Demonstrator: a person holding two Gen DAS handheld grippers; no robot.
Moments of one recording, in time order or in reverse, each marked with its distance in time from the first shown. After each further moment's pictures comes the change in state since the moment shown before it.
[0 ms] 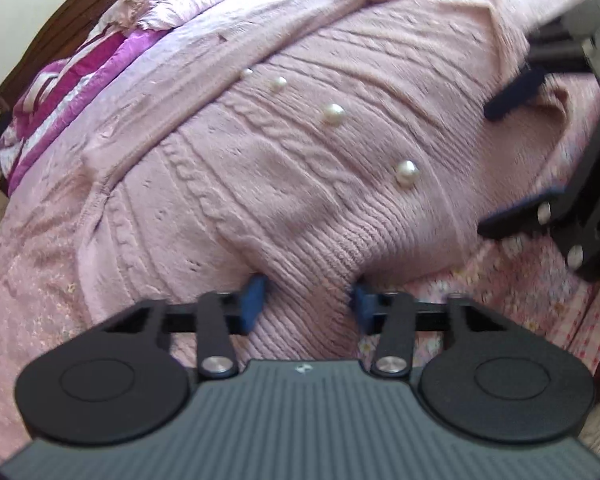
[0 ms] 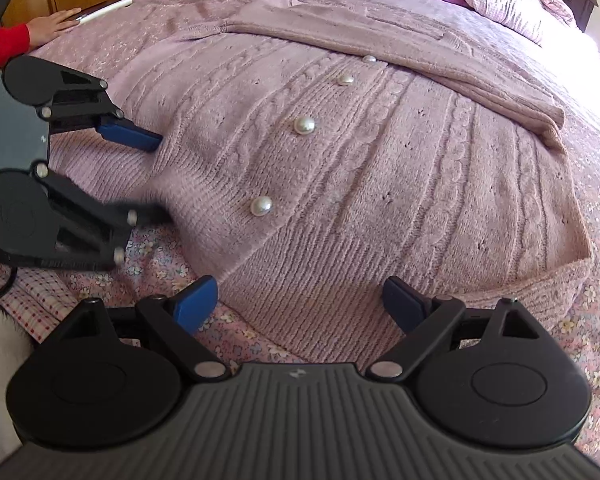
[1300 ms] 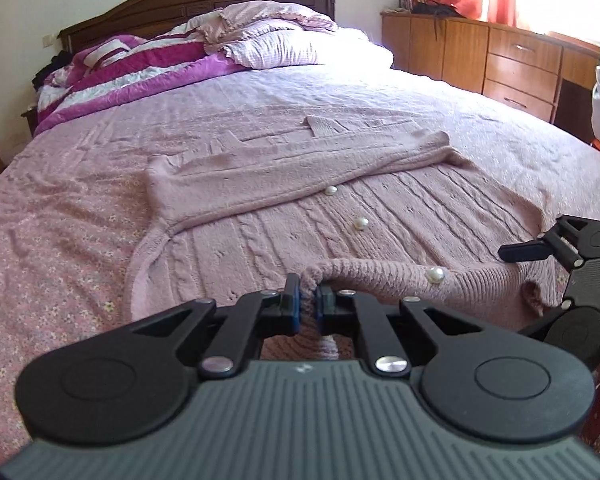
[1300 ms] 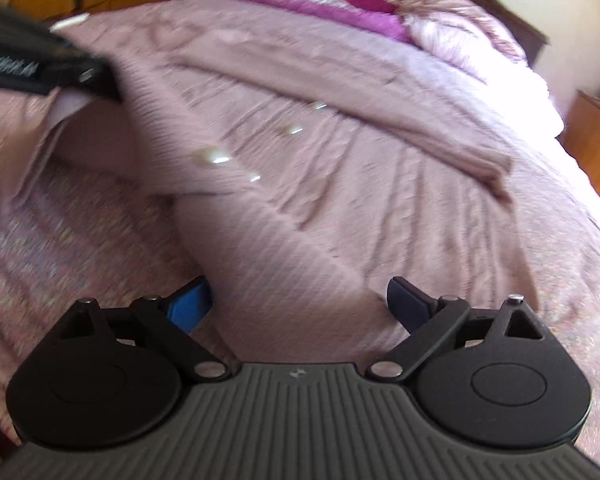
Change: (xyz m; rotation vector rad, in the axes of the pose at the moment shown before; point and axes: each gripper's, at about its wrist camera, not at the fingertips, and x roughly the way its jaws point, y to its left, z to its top) left arm -0.041 0.067 0.029 -0.401 -0.224 -0.023; right arm 0.012 -0.008 0.020 0.022 -0.134 -0.234
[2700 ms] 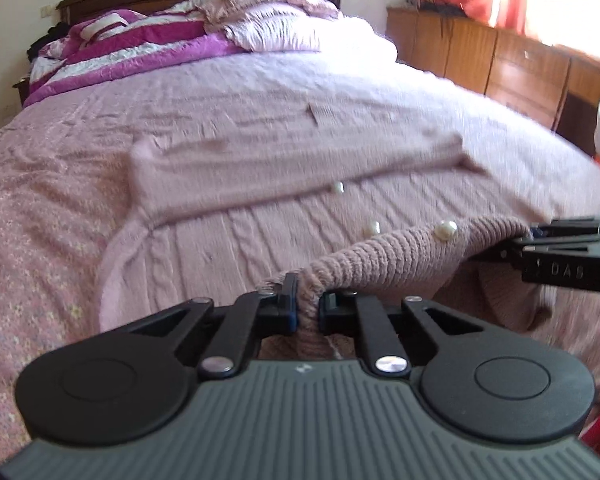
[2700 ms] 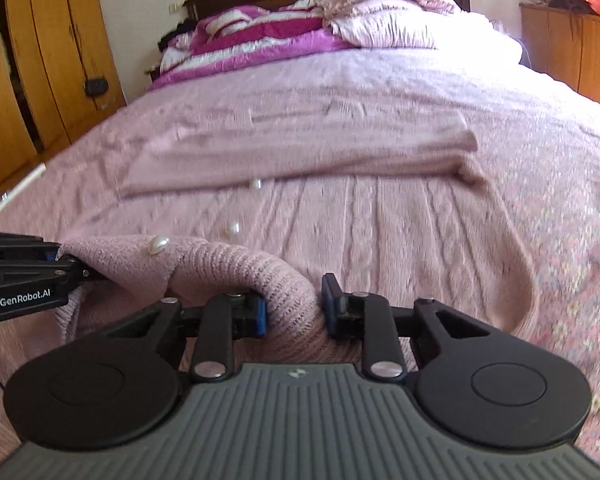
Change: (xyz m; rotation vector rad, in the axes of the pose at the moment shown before) left arm 0.038 0.015 0.013 -0.074 0.019 -0.042; right arm -0.003 -0.056 0.031 0.403 -0.119 0.117
